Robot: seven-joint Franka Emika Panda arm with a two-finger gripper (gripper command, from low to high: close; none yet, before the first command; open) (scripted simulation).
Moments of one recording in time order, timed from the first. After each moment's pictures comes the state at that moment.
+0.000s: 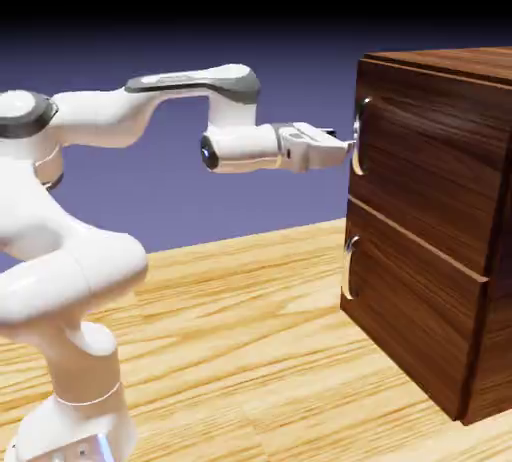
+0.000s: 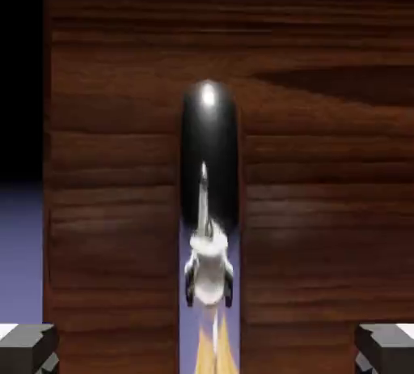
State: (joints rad) arm -1.26 -1.12 1.33 -2.19 2.90 2.83 -1.05
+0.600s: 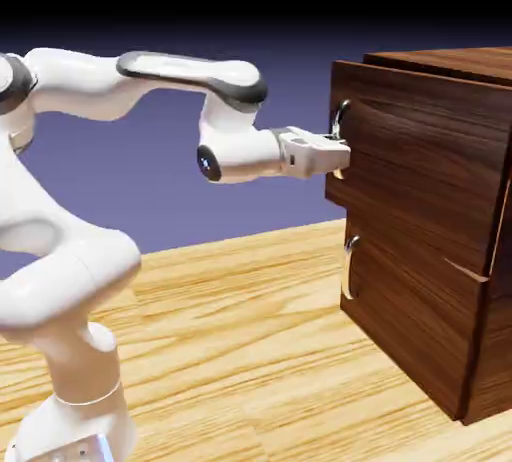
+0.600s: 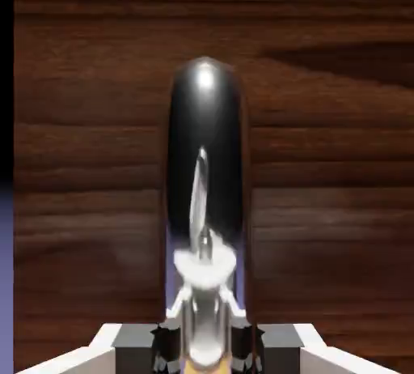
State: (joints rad) arm -0.80 -0.77 0.98 -2.46 2.90 2.65 -1.52
